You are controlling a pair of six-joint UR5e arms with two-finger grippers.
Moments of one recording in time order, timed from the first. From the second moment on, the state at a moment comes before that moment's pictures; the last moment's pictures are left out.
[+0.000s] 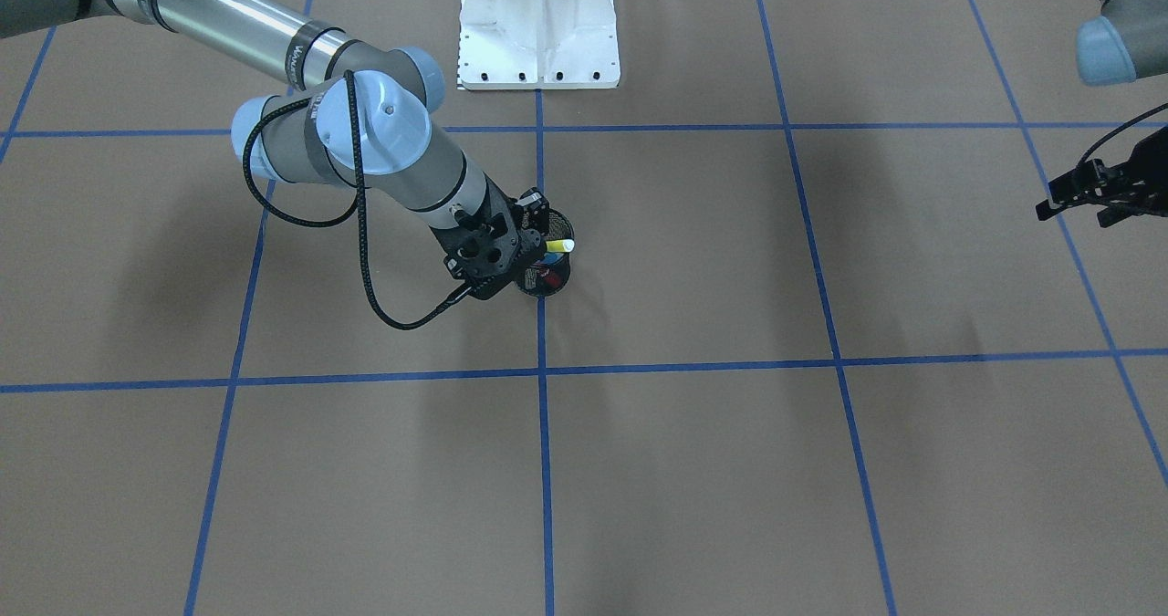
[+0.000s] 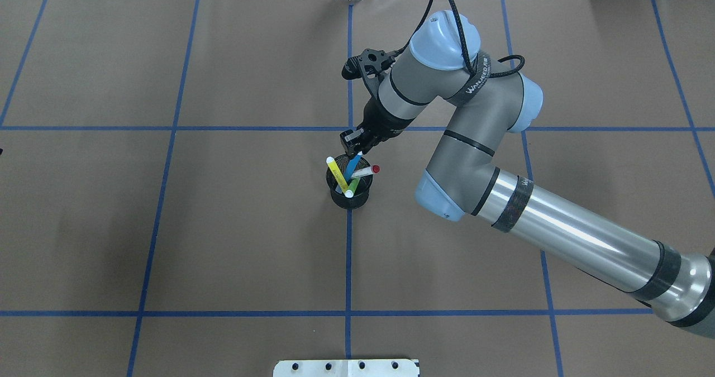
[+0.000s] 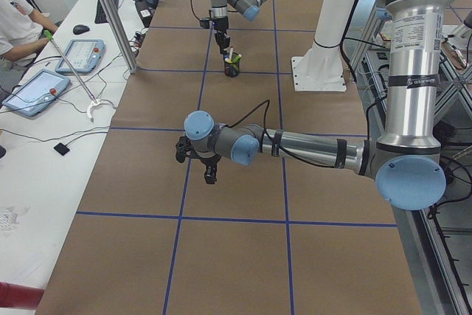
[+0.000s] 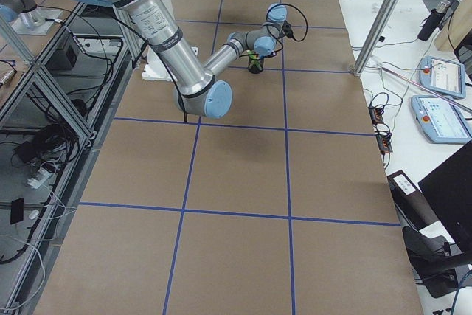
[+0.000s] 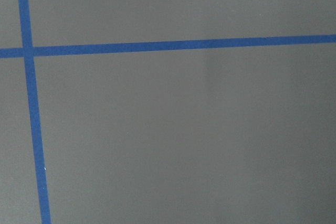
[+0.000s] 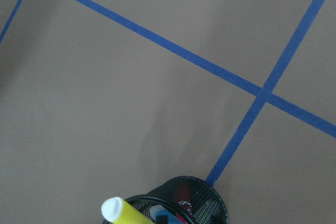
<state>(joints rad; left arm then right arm) -1.28 -1.54 -1.69 -1.78 -2.46 -0.35 0.67 -0.81 1.42 -1.16 2.23 0.73</state>
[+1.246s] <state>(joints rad) -1.28 -1.55 -1.70 -1.78 -2.47 -0.39 0.77 -0.81 1.51 -1.17 2.35 0.73</state>
